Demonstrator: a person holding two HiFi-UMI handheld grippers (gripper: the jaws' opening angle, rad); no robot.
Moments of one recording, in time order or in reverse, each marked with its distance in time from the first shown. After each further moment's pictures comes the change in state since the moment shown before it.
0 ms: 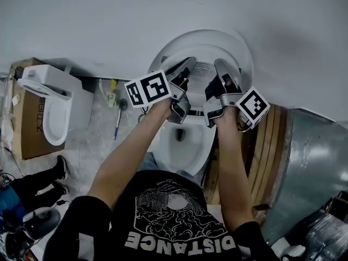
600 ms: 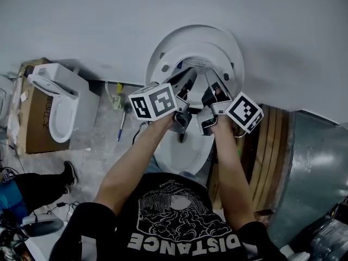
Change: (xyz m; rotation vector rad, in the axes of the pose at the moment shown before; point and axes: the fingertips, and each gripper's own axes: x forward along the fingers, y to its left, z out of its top) left arm -0.018 -0.038 -0.031 0.181 -0.005 0.087; right arm -0.029 0.023 -0.022 -0.112 0.110 0.035
